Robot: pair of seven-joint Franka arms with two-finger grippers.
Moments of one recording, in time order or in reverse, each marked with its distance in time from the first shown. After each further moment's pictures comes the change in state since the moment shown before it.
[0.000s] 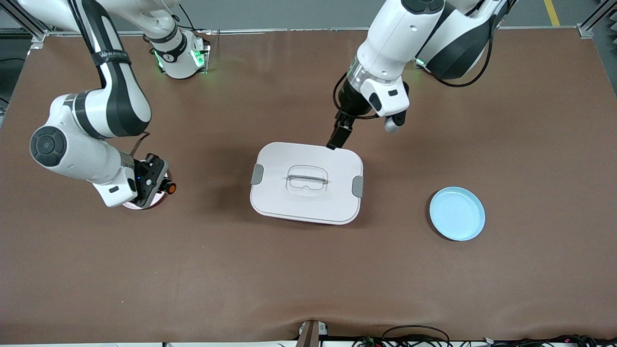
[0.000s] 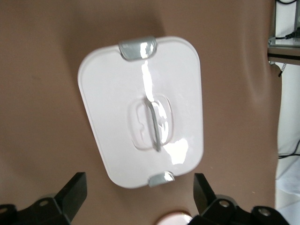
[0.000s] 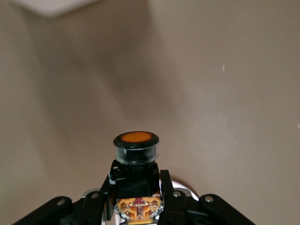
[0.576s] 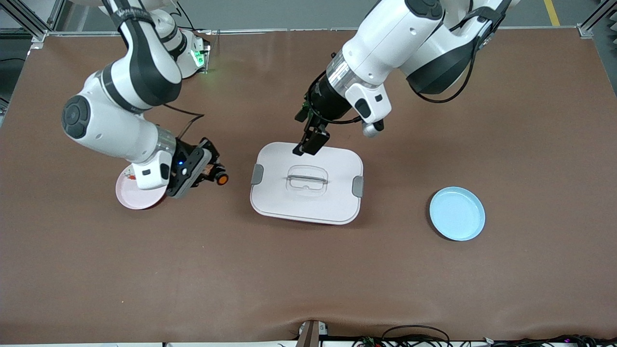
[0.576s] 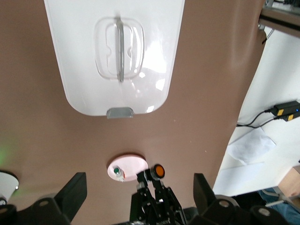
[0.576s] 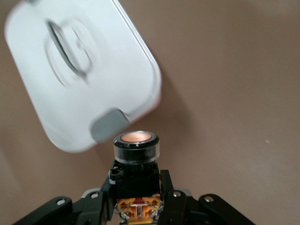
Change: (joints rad) left arm -0.088 0.203 0.001 0.290 -0.045 0.062 -0.263; right arm 0.169 -0.045 0.004 0.071 0.273 0.000 0.356
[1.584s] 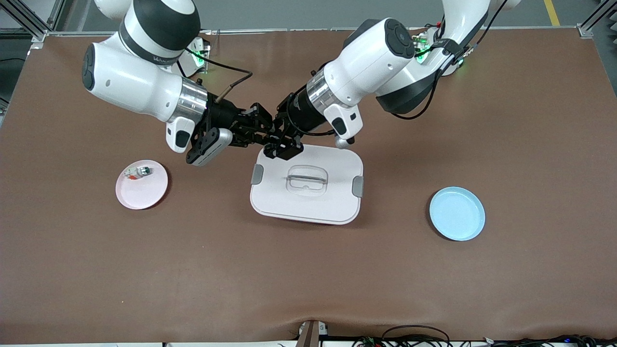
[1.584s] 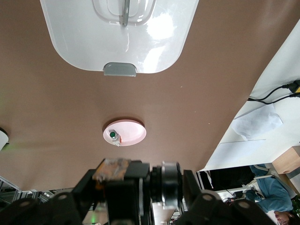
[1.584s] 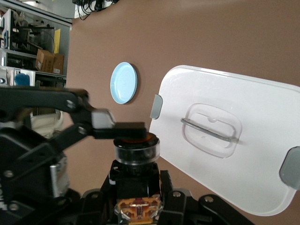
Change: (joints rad) left arm -0.070 0.123 -0.009 0.009 -0.134 0.233 0.001; right arm 0.182 -0.083 0.022 0.049 0.476 0.109 0.730
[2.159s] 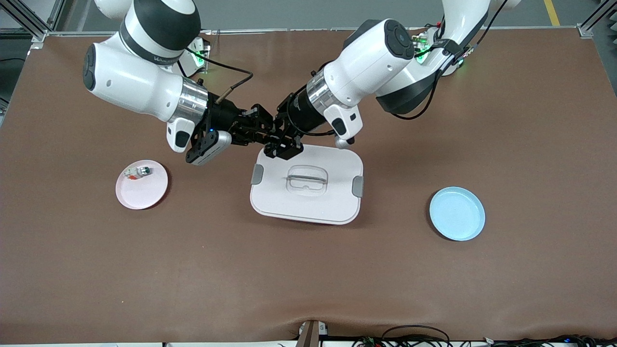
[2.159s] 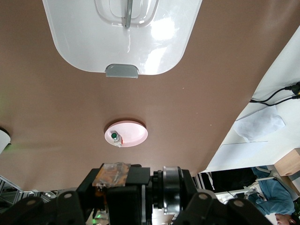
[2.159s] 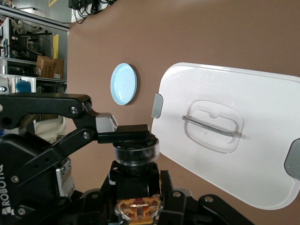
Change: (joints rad) left arm 0.000 0.003 0.000 -0.005 -0.003 -0.005 0.000; right arm 0.000 -0.006 0.004 0.002 0.009 0.000 0.067
